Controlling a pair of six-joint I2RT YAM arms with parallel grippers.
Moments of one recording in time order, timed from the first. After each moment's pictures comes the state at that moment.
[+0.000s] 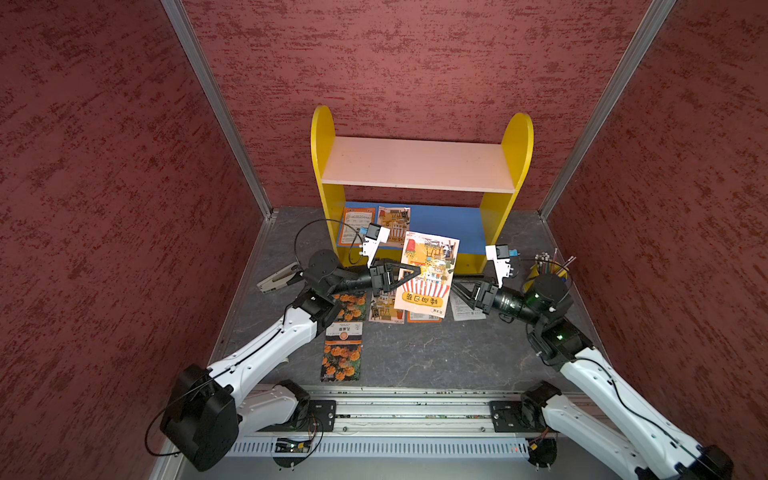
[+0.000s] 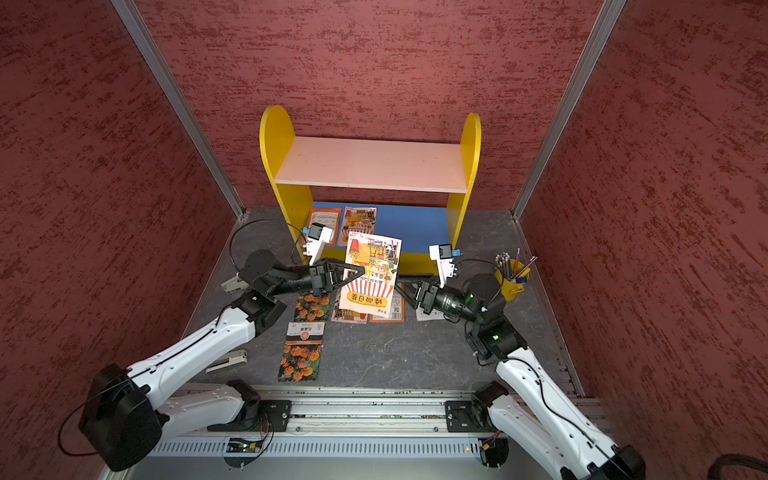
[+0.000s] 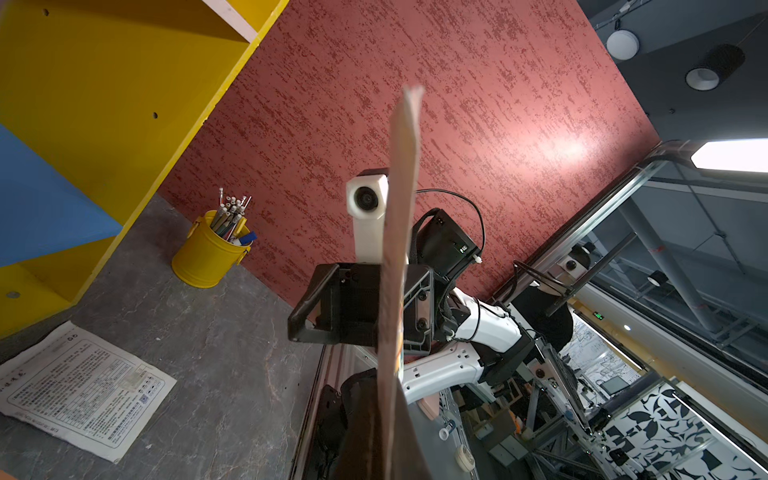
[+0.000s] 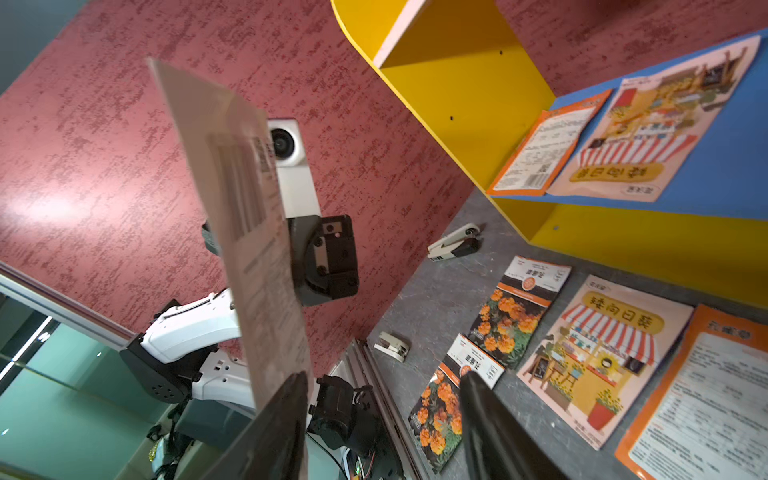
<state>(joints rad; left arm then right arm) -0.56 1.17 0.80 0.61 0.91 -0.96 0.46 0.79 0.66 0.18 -0.69 0.83</state>
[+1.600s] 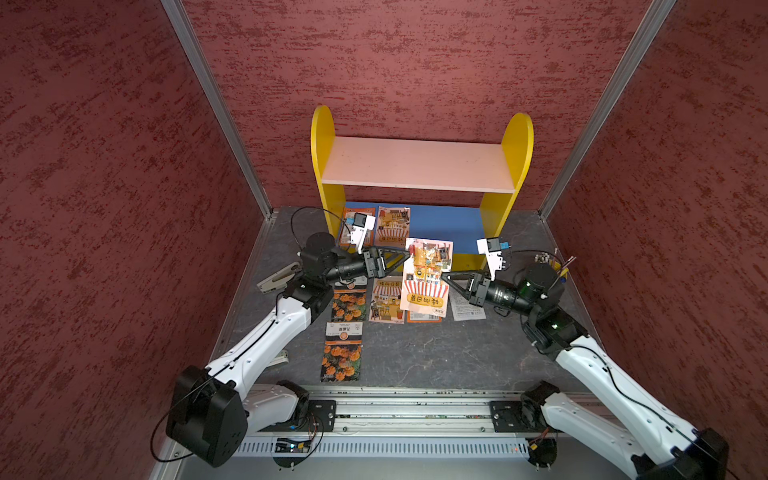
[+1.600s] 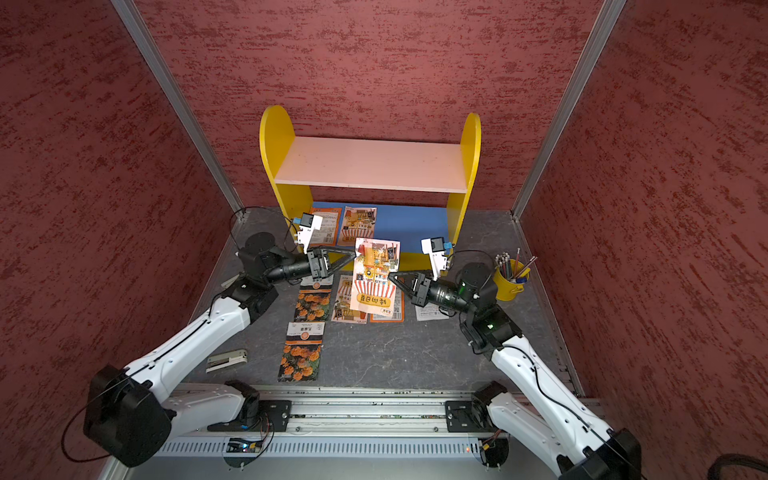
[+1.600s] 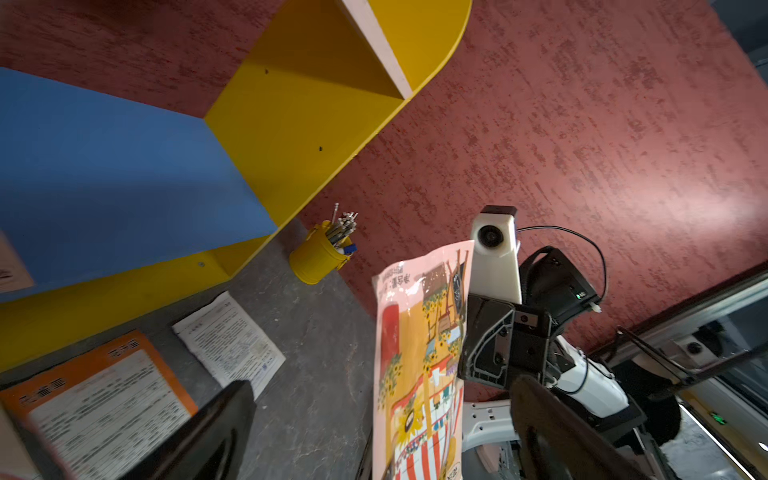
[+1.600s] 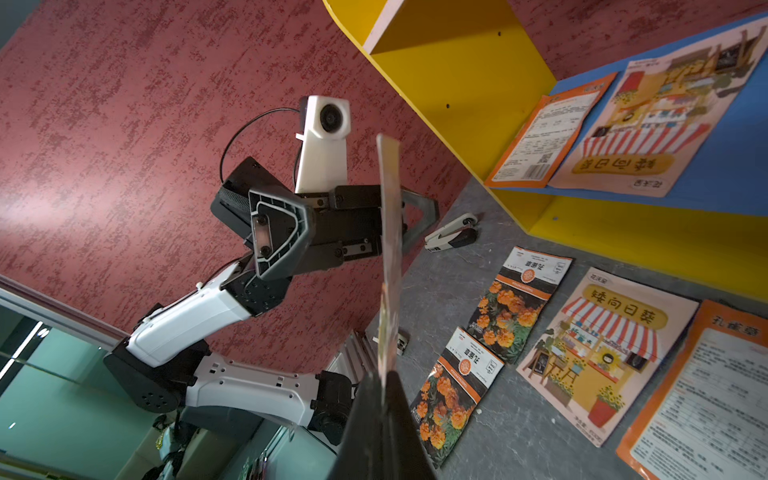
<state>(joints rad) -0.40 1.18 0.92 0.17 0.80 -0.76 0.49 0.88 0.72 0.09 -0.67 0.79</state>
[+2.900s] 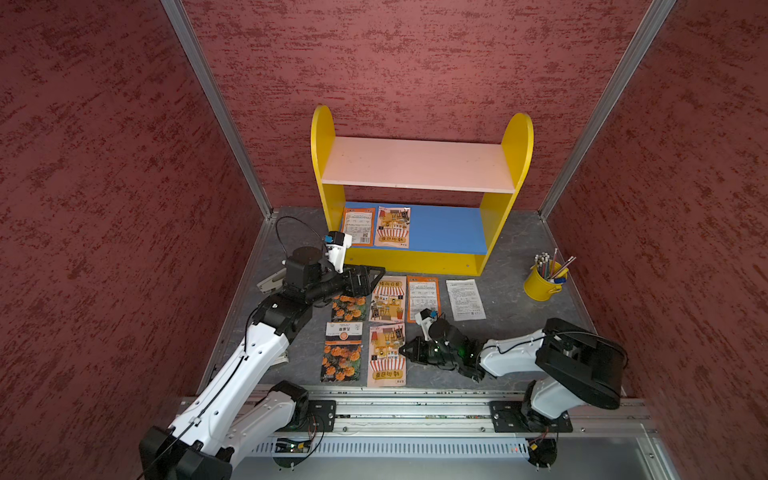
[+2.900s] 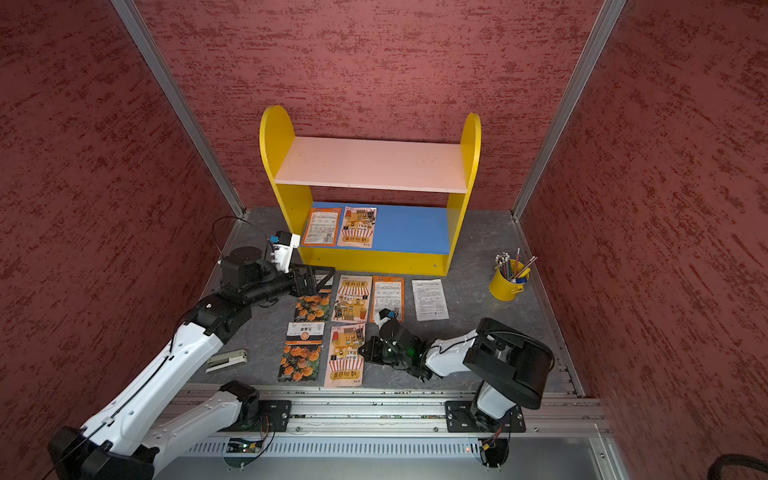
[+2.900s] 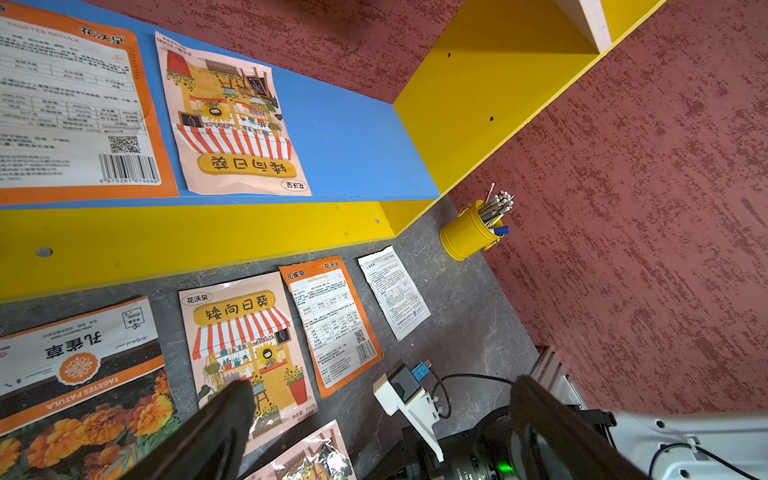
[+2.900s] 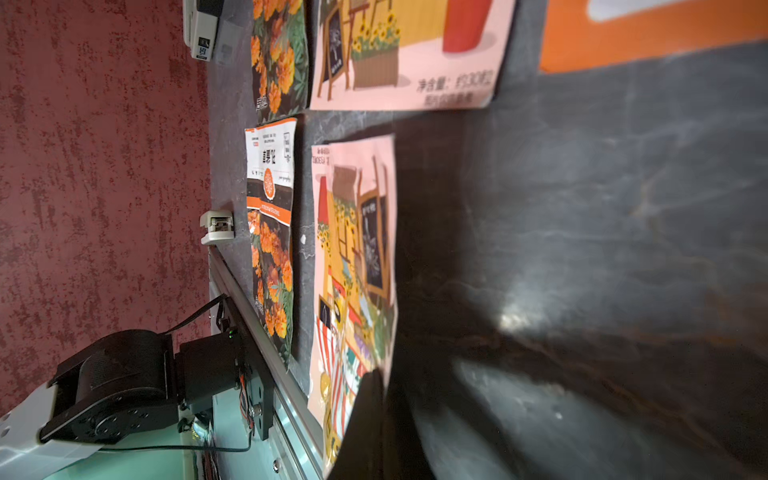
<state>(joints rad) -0.37 0.95 0.88 -0.35 0.45 -0.46 1.01 1.58 0.43 0.53 -0.22 1.16</state>
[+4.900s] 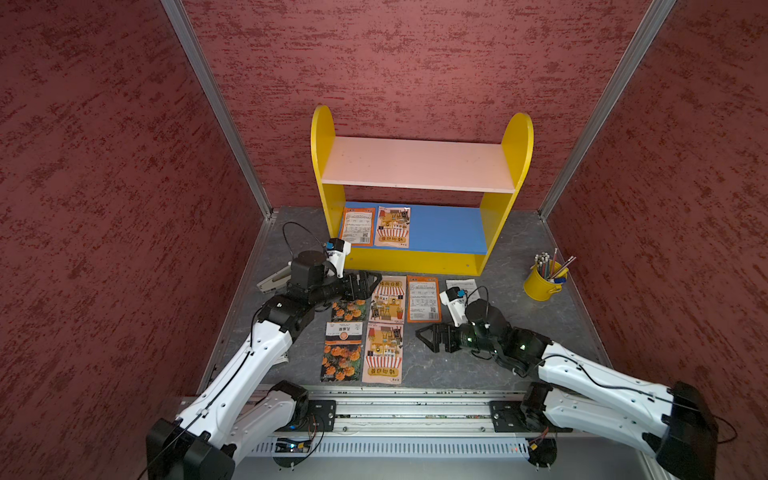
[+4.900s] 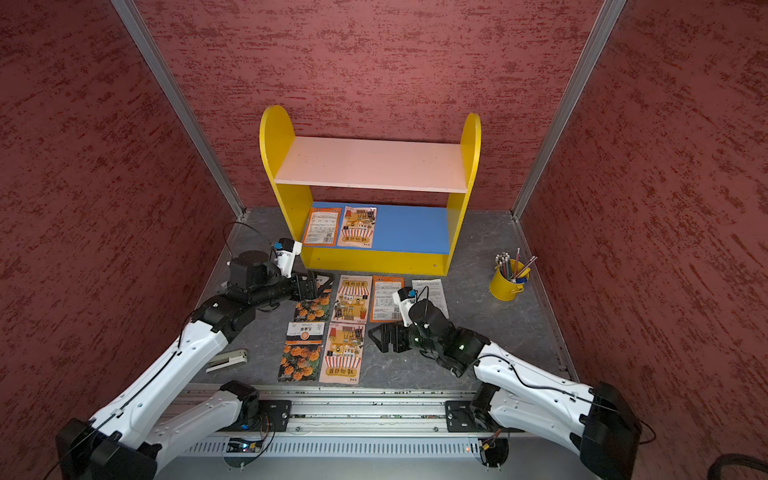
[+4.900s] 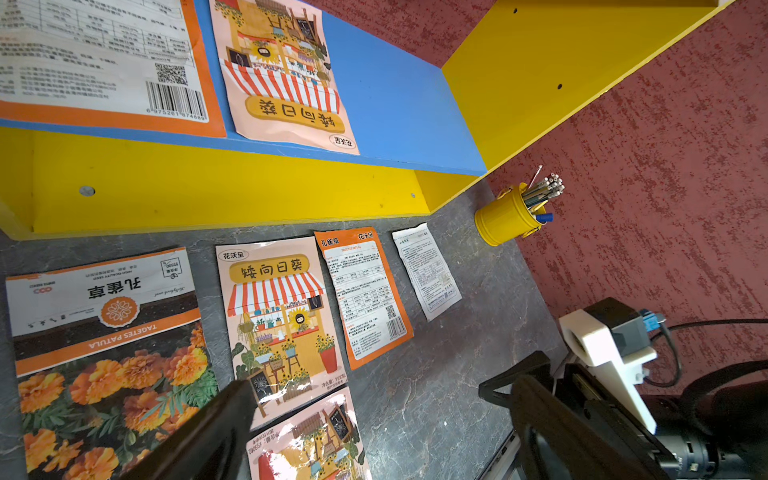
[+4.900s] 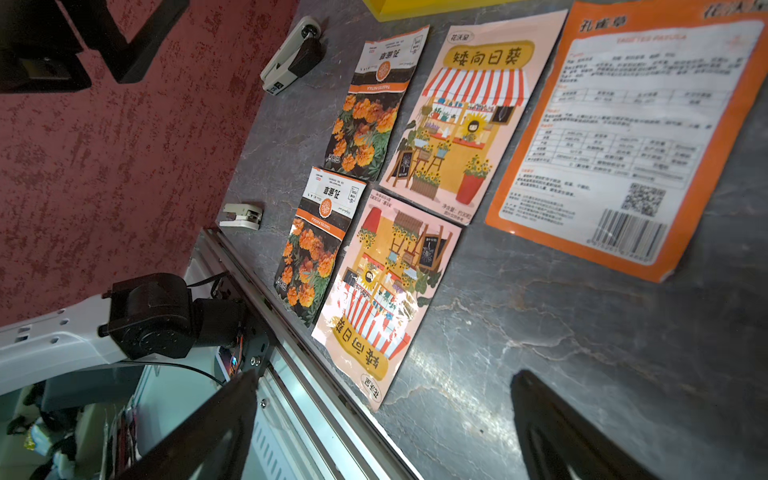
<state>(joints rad) -0.35 0.99 0.85 -0.38 0.42 -0.45 0.88 0.96 0.59 -0.23 -0.19 0.70</state>
